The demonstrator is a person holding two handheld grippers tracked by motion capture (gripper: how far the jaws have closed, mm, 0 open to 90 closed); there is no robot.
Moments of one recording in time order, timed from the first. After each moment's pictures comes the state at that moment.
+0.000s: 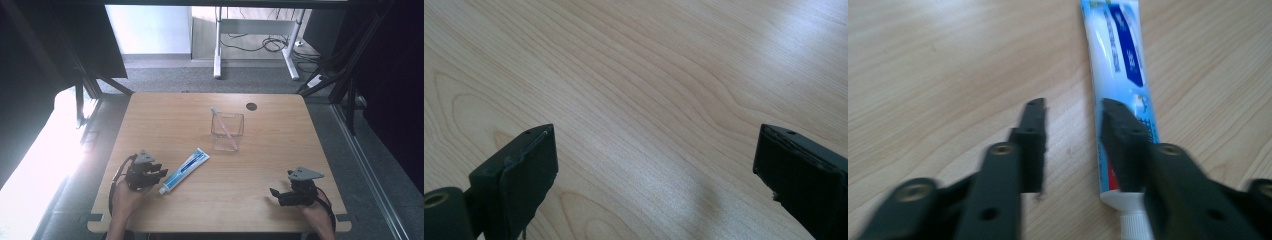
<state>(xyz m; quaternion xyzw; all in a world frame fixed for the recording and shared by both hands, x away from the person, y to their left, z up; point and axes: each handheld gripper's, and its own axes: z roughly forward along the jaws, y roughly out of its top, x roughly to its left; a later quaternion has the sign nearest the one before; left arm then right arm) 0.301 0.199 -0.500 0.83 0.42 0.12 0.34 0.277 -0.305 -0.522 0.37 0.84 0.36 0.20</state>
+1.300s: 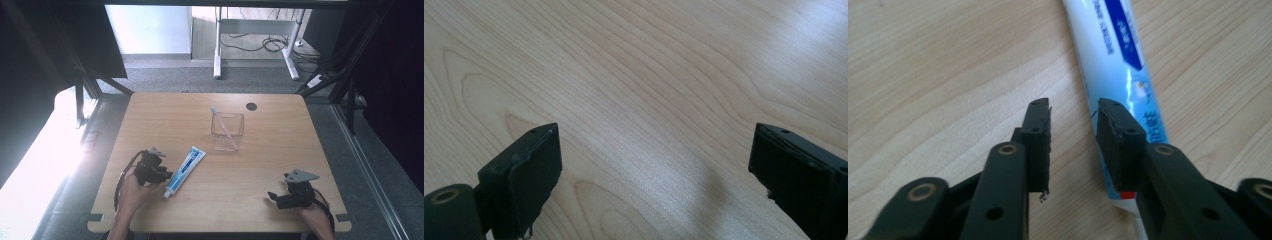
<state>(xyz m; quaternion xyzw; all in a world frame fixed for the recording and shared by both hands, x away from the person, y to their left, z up) 0.318 0.179 -0.491 0.85 0.44 0.05 0.27 0.275 -0.299 -0.528 0.35 0.85 0.34 0.18</state>
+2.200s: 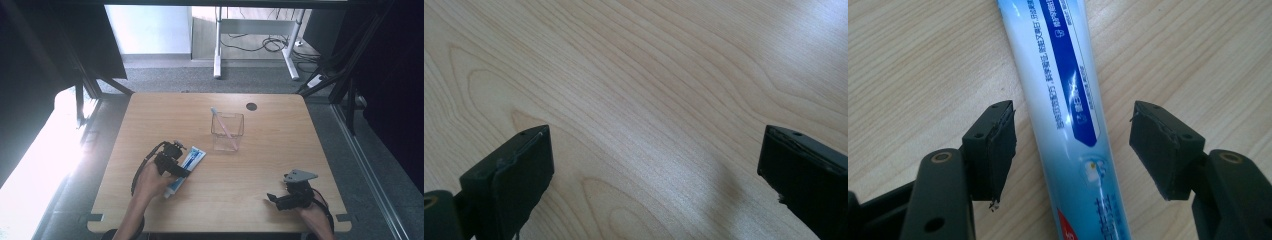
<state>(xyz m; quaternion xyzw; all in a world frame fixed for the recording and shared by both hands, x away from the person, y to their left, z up) 0.352 0.121 -0.486 0.88 0.42 0.02 0.20 0.276 -0.298 -0.529 0.35 0.86 0.34 0.17</state>
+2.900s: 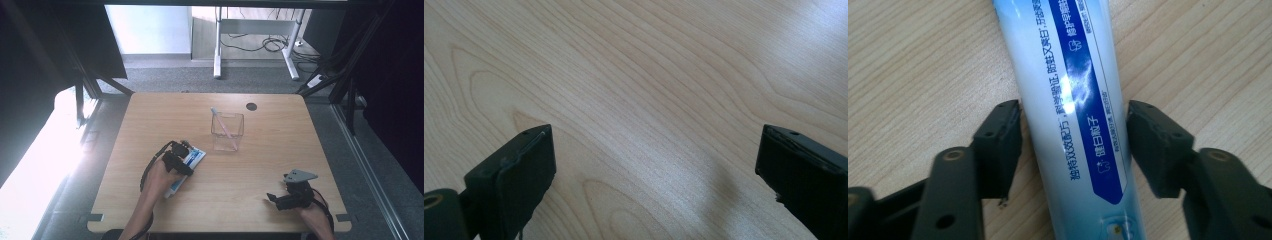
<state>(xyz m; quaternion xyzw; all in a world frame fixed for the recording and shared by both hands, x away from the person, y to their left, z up) 0.370 0.105 -0.507 0.89 0.43 0.02 0.16 0.276 -0.297 -0.528 0.35 0.86 0.34 0.17</state>
